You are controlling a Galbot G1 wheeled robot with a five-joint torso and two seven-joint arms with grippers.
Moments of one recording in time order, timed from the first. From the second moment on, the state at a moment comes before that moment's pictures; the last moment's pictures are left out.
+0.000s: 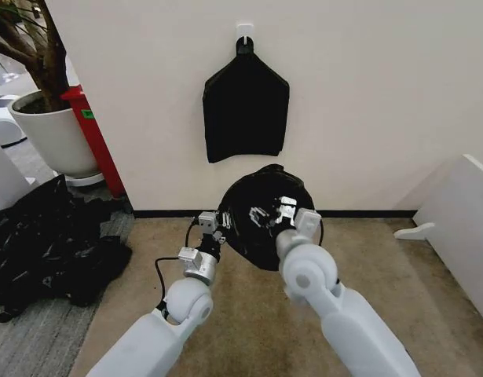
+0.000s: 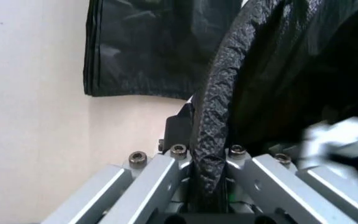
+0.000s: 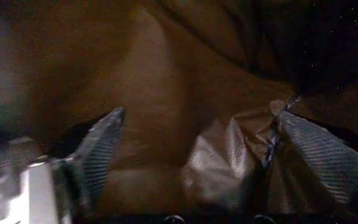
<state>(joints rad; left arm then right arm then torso) 1.00 -1.16 0.06 -1.82 -0.49 -0.21 -0.32 -0.82 1.33 -0.06 1.90 0.93 -0.42 0.84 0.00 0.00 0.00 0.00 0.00</state>
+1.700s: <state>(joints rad) 1.00 -1.21 -0.03 -1.78 -1.01 0.09 -0.55 -1.00 1.13 -0.04 2.21 0.73 -0.29 0.47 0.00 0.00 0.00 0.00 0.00</state>
